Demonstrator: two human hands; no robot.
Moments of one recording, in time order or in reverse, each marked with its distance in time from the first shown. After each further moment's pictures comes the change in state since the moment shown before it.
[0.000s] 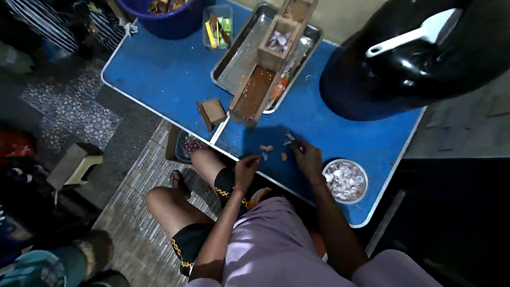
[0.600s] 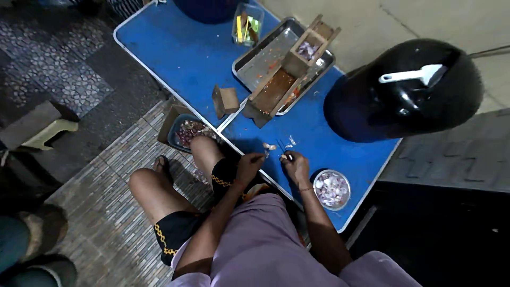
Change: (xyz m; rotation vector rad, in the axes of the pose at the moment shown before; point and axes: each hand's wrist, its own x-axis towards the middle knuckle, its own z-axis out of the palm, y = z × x) left_hand -0.024 0.007 -0.010 -0.087 -0.039 0.049; right_hand -0.019 -0.010 0.021 -0.135 -0.119 -0.072
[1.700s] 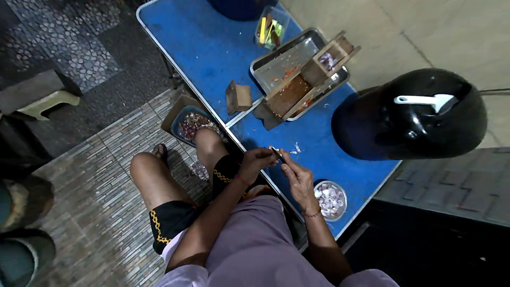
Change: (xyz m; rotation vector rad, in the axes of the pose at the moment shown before) left_hand -0.015 0.023 -0.005 -0.716 -0.017 0.012; right_hand -0.059 -0.058 -0.024 0.212 0.070 -0.596
